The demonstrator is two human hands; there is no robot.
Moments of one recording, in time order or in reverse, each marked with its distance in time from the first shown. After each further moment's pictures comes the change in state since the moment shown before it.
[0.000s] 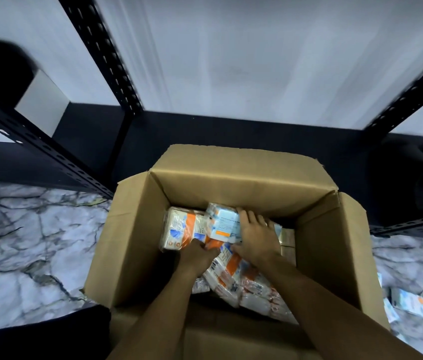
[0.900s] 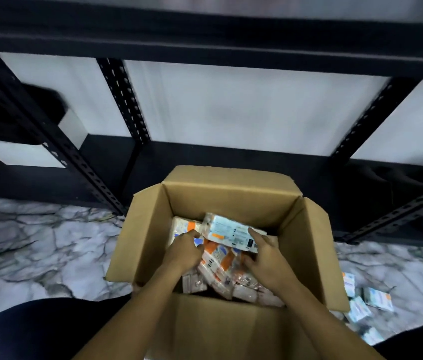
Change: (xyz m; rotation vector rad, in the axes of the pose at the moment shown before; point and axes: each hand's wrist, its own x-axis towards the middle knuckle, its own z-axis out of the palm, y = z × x) left_hand -0.085 0.020 -0.047 0.410 0.180 0.335; right_hand -0.125 -0.003 -0.074 0.467 0.015 0.110
